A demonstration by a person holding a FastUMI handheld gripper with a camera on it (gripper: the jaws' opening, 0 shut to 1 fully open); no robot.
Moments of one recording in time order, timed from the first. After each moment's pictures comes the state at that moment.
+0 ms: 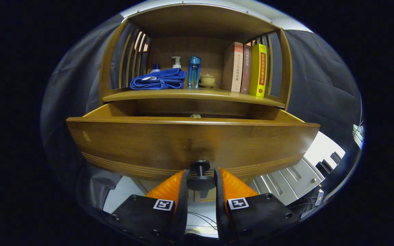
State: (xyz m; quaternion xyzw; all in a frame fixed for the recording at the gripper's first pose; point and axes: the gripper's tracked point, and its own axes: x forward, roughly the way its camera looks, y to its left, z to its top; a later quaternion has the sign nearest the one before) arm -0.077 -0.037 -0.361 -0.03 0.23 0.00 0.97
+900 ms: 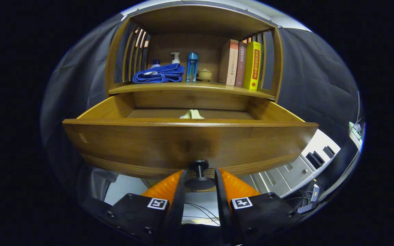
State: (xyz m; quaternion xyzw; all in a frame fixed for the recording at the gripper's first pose) arm -0.120 -0.049 -0.349 -0.03 0.26 -0.02 0.97
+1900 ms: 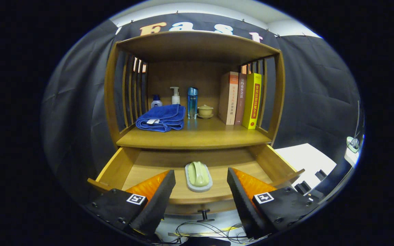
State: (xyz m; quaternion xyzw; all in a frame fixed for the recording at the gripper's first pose) arm -0.037 -0.029 -0.219 -0.02 0.20 0.00 0.98
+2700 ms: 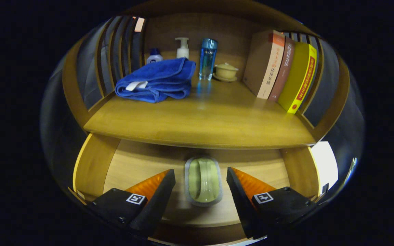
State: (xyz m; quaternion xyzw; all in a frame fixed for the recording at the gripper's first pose) arm 0.062 -0.016 -0.346 -0.04 0.41 0.05 0.91
